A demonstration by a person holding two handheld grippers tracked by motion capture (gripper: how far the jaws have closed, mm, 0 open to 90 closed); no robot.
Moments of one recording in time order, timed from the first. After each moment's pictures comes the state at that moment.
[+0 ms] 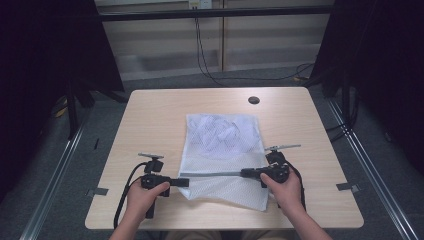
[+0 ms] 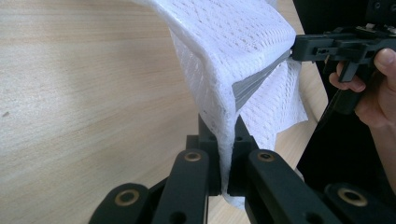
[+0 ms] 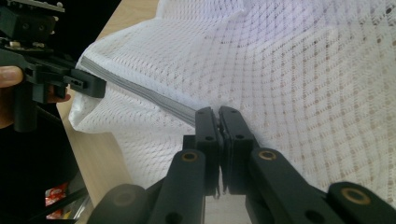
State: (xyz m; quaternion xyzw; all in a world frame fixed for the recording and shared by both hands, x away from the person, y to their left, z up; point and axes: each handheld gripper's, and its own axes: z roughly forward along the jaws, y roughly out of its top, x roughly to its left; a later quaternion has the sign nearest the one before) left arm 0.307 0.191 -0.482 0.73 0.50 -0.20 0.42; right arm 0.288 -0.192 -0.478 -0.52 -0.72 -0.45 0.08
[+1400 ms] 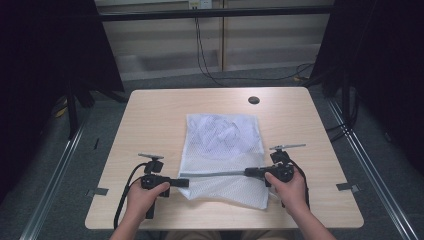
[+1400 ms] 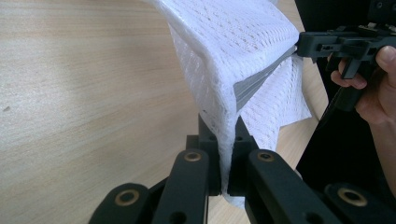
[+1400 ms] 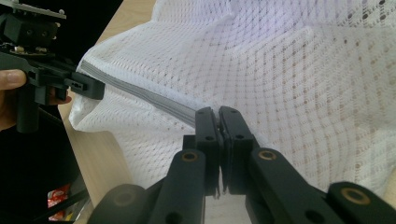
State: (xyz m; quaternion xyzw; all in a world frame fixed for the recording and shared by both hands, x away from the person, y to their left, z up) left arm 0.308 0.193 -0.483 0.74 0.50 -0.20 0.41; right arm 0.289 -0.204 -0.479 -0.52 -0.72 -0.46 0.08
